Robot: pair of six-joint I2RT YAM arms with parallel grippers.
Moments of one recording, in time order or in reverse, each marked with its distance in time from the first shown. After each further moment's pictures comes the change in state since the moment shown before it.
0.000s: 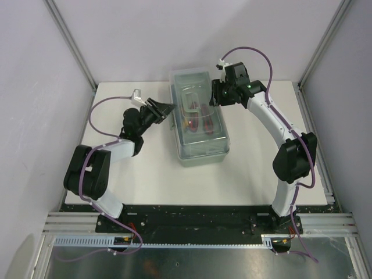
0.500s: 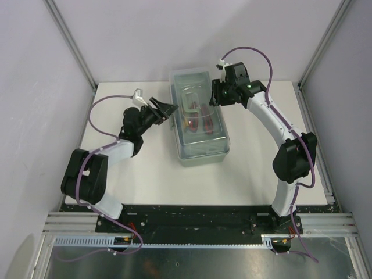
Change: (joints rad) left arm -0.008 -0.040 0.006 -0.104 -0.001 0.064; right arm -0.001 0.007 0.006 -0.004 -0.002 0.003
